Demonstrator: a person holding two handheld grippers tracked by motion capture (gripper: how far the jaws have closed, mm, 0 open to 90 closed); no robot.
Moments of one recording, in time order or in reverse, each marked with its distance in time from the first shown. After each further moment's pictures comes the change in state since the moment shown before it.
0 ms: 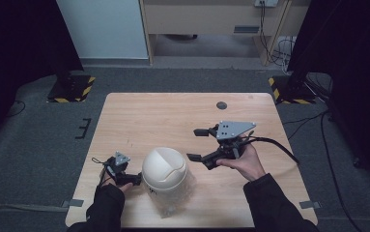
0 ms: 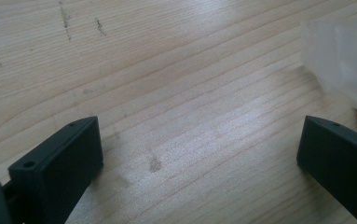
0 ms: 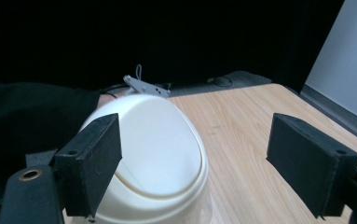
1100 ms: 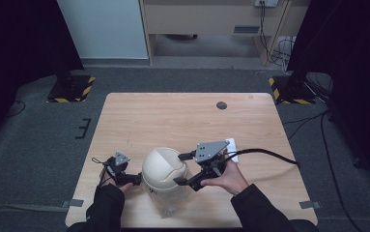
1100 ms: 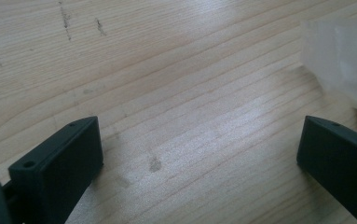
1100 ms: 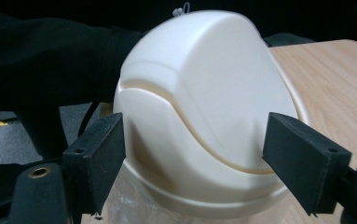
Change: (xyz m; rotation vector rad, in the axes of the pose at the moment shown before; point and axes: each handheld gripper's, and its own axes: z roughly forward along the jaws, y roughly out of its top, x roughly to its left) left arm 0.000 0.000 0.000 0.000 0.000 0.000; right arm 0.035 -0.036 0.045 0.159 0.131 -0.004
